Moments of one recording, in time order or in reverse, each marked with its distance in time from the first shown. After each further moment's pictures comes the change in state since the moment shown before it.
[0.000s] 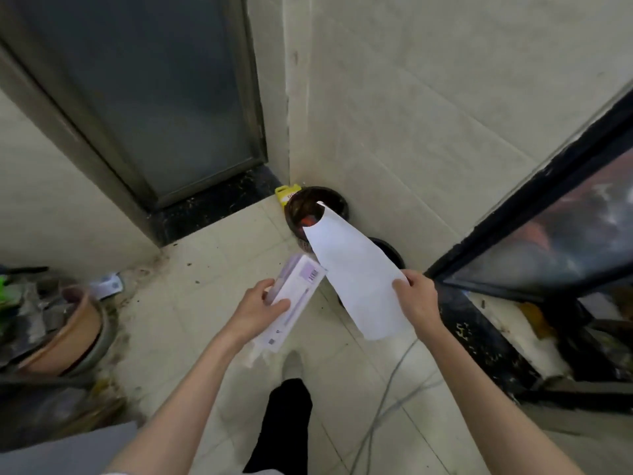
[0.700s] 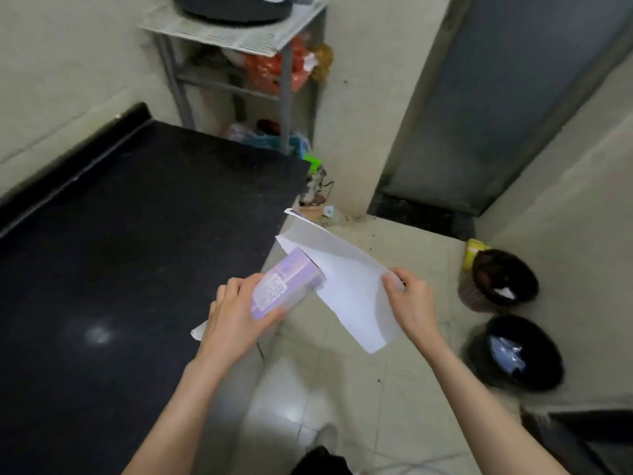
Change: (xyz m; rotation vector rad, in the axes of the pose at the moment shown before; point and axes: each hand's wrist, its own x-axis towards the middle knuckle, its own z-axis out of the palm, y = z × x) left_hand -0.493 -0.277 -0.040 0.148 1.010 -0.228; right_hand -0.411 0.009 0.143 -0.301 -0.606 -0.933
